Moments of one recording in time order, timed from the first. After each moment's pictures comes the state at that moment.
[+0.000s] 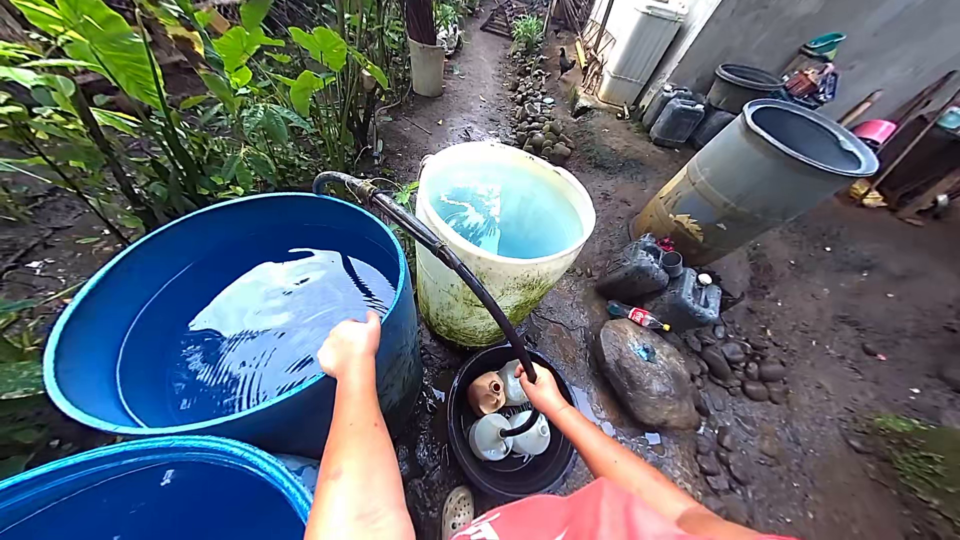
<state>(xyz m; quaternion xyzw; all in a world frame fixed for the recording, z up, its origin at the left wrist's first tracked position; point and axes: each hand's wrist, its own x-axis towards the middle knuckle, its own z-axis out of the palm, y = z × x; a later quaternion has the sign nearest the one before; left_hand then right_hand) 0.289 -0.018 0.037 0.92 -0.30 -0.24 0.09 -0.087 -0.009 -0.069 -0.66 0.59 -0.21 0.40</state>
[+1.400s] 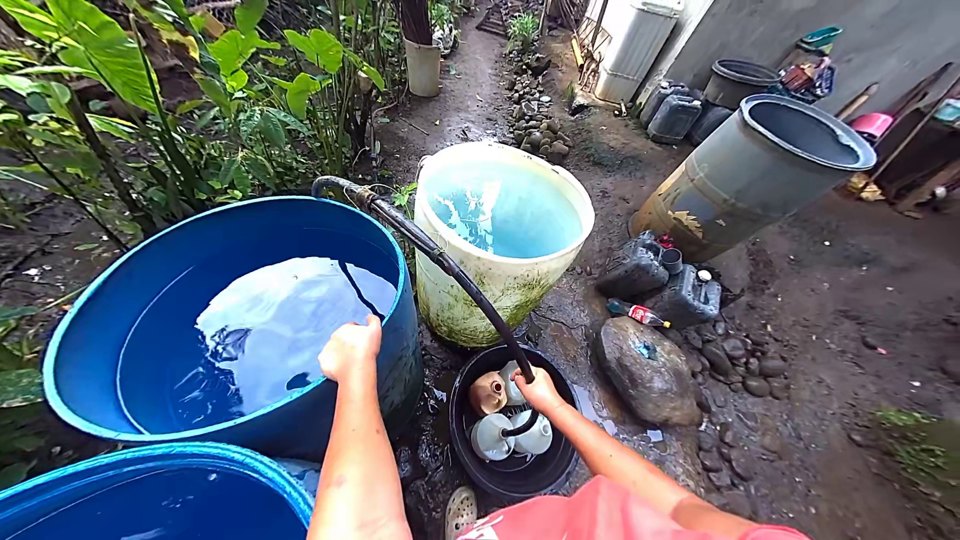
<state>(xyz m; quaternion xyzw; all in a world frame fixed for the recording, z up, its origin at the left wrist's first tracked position) 0.288 -0.018 0.030 0.93 -0.29 -0.23 0.07 -0.080 -0.013 -0.076 -0.64 0.65 -0.12 0.41</state>
